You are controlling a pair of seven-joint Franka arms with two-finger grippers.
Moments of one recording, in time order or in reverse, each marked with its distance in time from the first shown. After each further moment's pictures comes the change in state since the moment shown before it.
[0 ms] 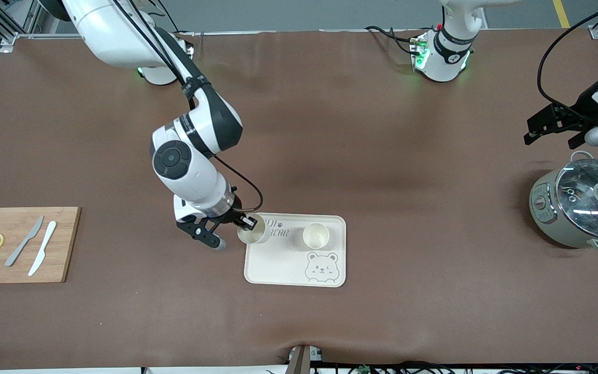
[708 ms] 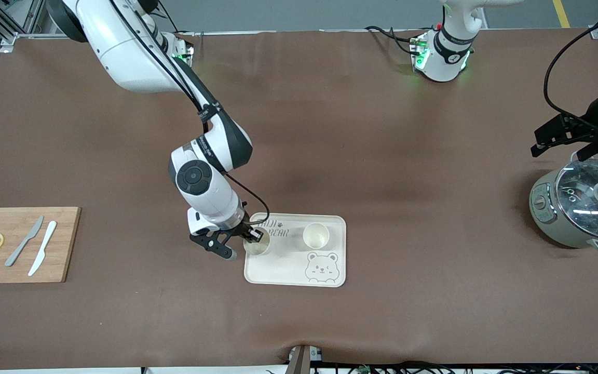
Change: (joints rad) left arm -0.029 0.070 0.020 0.120 -0.001 -0.010 -0.043; right arm 0.012 0.126 -0.016 0.017 -0.084 0.124 0.004
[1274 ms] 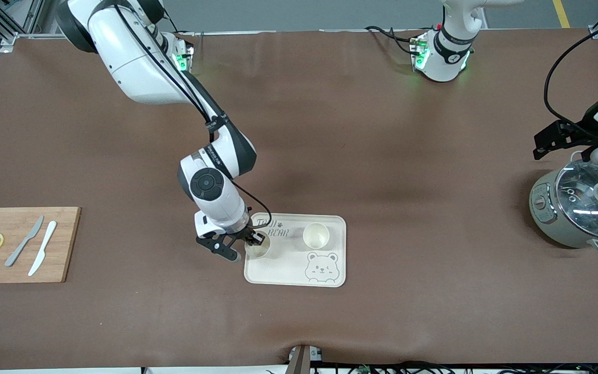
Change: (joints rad) left arm -0.025 0.019 0.003 0.000 0.122 -0.036 0.013; right arm 0.015 0.055 -0.003 0.002 -0.068 0.047 0.053
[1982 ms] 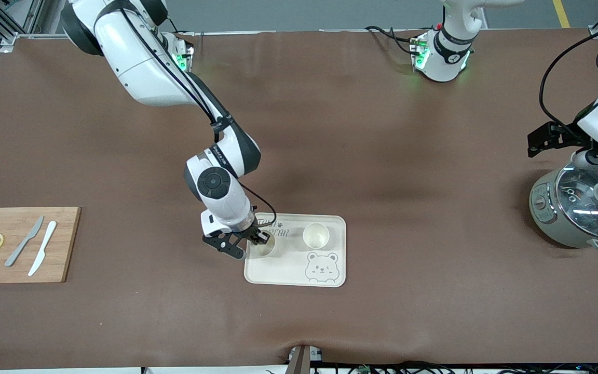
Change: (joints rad) left arm -0.004 0.020 0.000 0.000 0.013 -0.041 0.022; right arm 0.012 0.014 -0.001 0.000 -0.002 0.013 0.003
